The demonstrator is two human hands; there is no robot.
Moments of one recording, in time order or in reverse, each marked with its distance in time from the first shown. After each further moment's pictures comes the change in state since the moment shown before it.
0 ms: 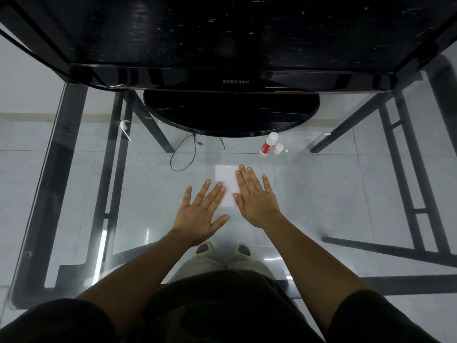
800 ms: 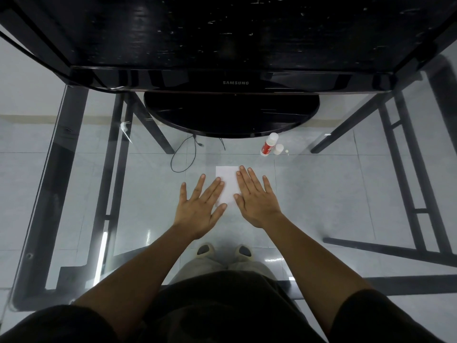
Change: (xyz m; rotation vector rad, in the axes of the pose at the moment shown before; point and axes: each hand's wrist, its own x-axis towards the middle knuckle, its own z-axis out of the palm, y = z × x) left_hand 0.011 -0.005 -0.004 -0.044 0.033 -0.098; right_hand -0.001 0.000 -0.002 0.013 -0.009 -0.007
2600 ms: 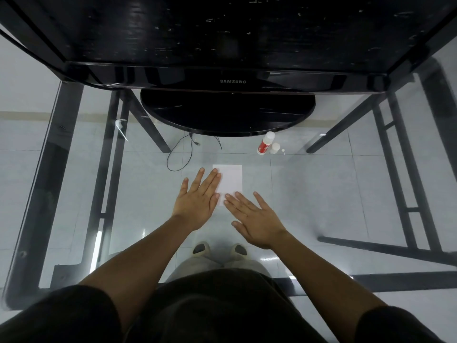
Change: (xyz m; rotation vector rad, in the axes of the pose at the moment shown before) left_hand 0.016 -0.001 0.002 -0.014 -0.005 0.039; right_hand -0.045 0.004 0.007 -0.040 -0.088 -0.288
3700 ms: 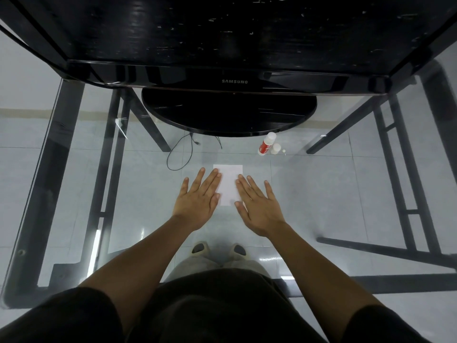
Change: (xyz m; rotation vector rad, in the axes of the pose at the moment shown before) left_hand -0.001 0.001 -0.001 0.003 0.006 -0.003; right_hand 0.018 0.008 -0.012 0.079 0.062 0.237
